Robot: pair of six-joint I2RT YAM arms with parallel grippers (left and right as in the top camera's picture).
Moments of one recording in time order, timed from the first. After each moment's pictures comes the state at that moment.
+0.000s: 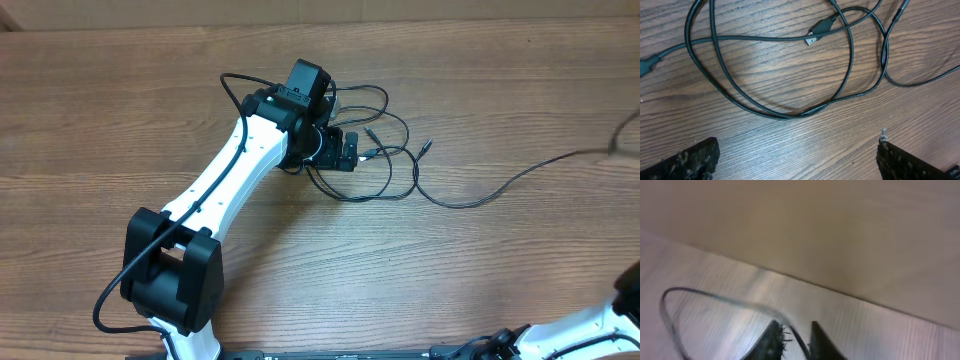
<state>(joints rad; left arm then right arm) -0.45 1.89 1.57 -0.94 0.29 -0.33 -0.95 1.94 1.85 -0.74 0.24 0.23</state>
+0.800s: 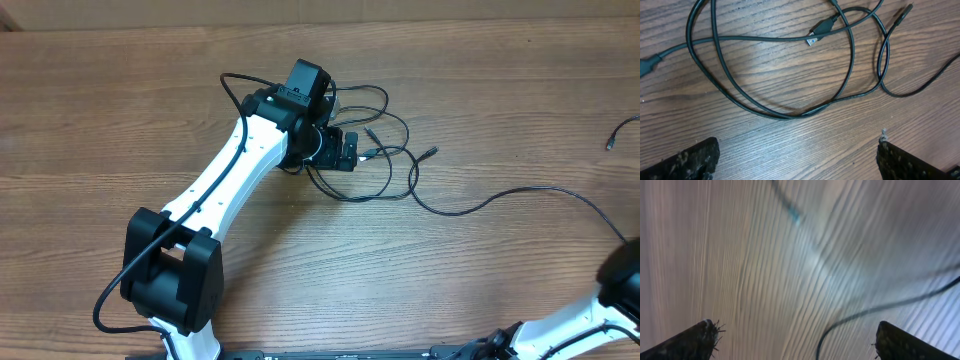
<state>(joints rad) -0.45 1.89 1.57 -0.94 0.28 -0.33 -0.69 1.94 1.85 -1.16 -0.14 0.66</state>
